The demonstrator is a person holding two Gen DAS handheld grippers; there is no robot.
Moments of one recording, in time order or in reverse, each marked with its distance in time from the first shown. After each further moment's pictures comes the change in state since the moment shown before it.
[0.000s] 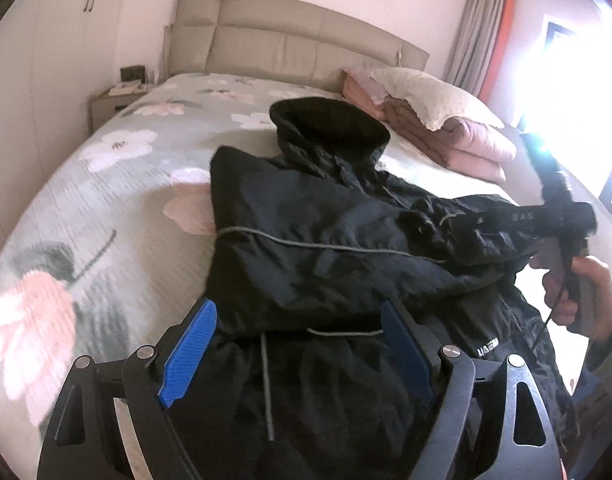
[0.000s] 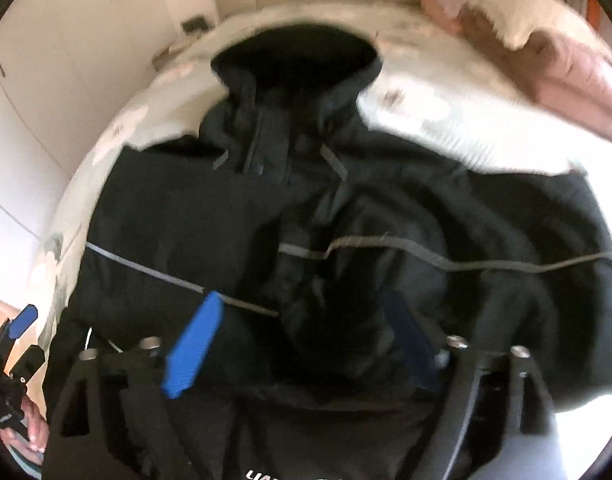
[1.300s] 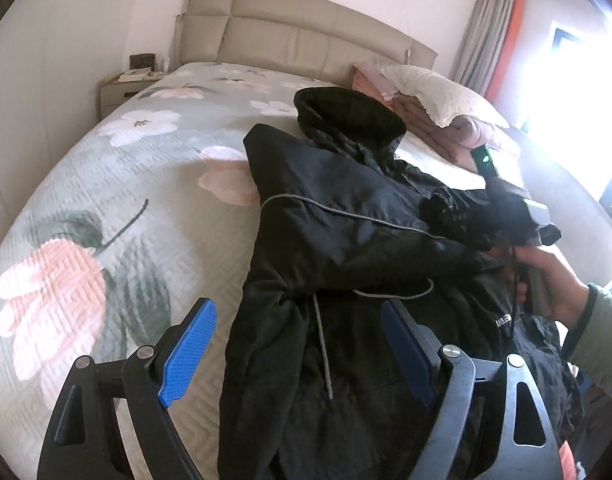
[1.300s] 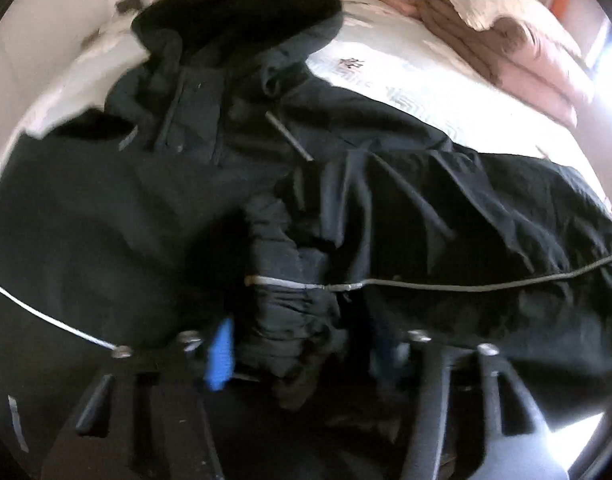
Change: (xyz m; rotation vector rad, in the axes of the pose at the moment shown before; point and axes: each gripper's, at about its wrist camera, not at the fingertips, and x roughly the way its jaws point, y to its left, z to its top) left arm -0.015 0.045 -0.023 -0.025 0.011 0.001; right arm 0.075 0.004 0.008 0.087 0.037 -0.261
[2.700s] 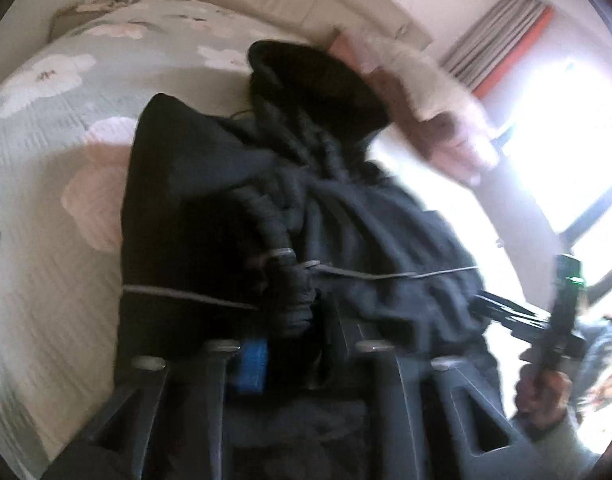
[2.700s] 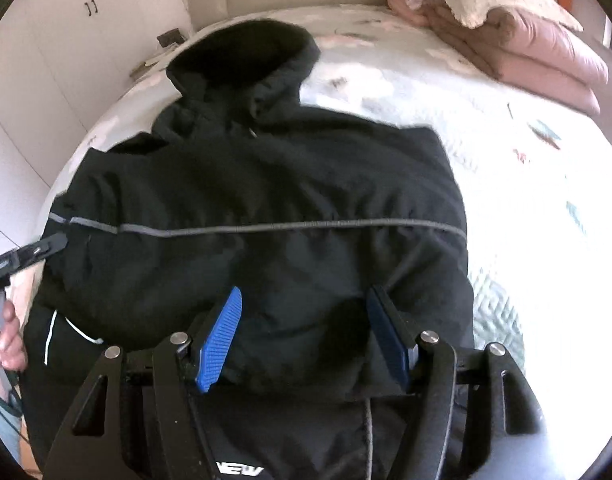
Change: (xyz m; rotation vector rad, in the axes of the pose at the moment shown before) left arm 0.138 -0.025 0.092 -0.138 0.200 -0.192; right arm -0.067 -0.089 -0.042 -0.020 -0.080 0.222
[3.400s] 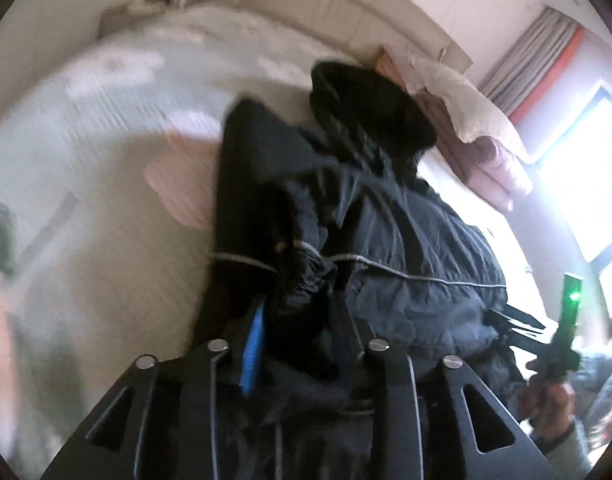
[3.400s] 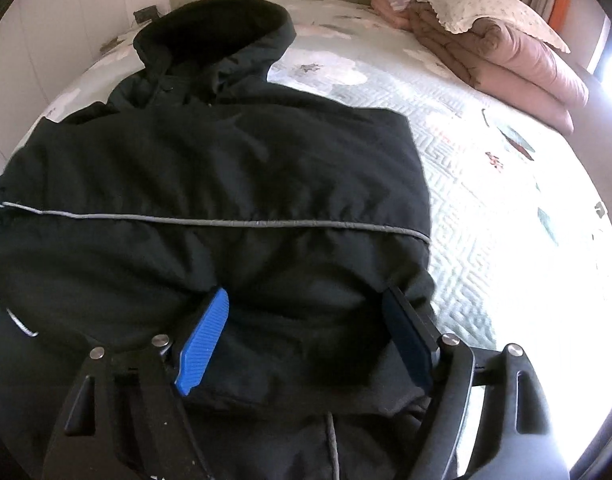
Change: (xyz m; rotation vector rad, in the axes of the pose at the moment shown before) left arm -0.042 0.027 -0.022 -0.070 -0.096 0.131; right arm 0.018 0.003 -0.001 -0.060 0.022 -0.199
